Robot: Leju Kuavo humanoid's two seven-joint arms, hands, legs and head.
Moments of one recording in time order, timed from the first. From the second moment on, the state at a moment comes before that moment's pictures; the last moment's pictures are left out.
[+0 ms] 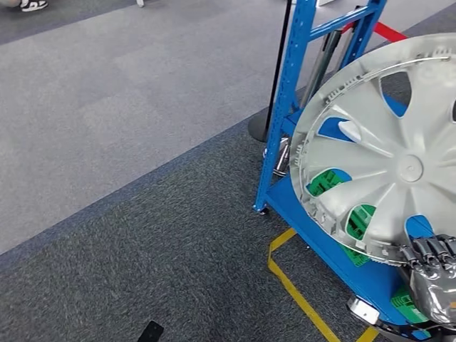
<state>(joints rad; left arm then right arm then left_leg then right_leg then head) -0.12 -0.08 -1.14 -0.15 0.80 0.35 -0.34 0.34 -0.36 -0.02 -1.89 1.49 -0.68 -0.08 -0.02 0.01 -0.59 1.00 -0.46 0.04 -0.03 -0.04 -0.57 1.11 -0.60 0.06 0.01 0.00</state>
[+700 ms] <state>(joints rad) -0.15 -0.10 -1.14 -0.15 0.85 0.41 -0.31 0.25 -0.34 0.05 -1.91 1.43 -0.68 -0.24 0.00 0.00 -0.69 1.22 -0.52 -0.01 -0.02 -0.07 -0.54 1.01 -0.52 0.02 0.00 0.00</state>
